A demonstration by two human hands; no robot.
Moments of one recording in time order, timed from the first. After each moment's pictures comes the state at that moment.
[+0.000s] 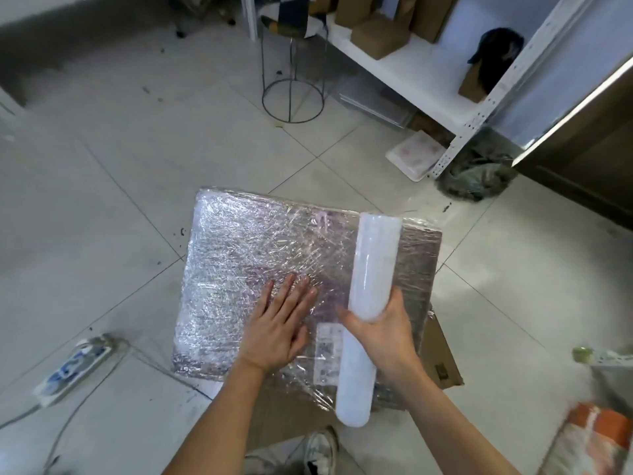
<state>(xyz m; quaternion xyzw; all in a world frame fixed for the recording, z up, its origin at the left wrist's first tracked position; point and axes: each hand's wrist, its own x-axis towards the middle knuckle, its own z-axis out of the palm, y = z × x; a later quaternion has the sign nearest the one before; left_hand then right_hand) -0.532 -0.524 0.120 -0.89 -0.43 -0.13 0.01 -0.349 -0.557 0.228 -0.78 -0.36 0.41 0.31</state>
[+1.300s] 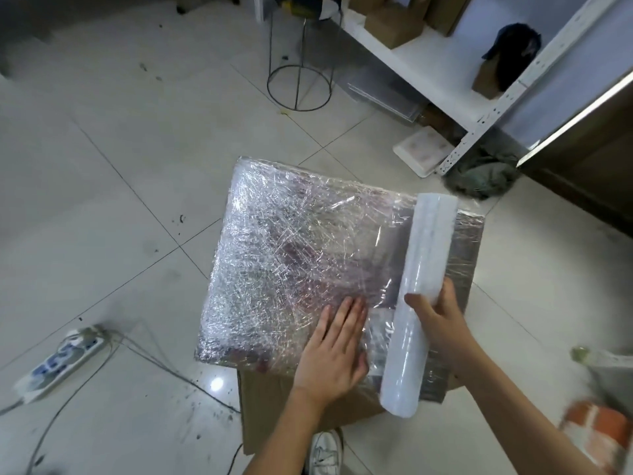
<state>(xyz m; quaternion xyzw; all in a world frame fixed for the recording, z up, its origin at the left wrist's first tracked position) -0.501 -0.573 0.087 -0.88 -0.46 -0.12 -0.05 -0.341 -0.547 0.217 -0.74 -0.31 0.47 0.36</state>
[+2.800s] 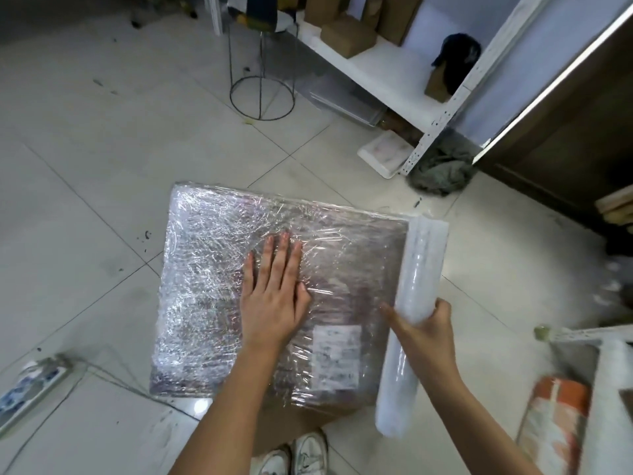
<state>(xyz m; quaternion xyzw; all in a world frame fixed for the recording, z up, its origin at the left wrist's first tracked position) -0.510 -0.500 0.135 -0.81 -0.56 -0.16 -0.03 -0.321 -0.591 0.212 -0.82 -0.28 0.31 0.38</state>
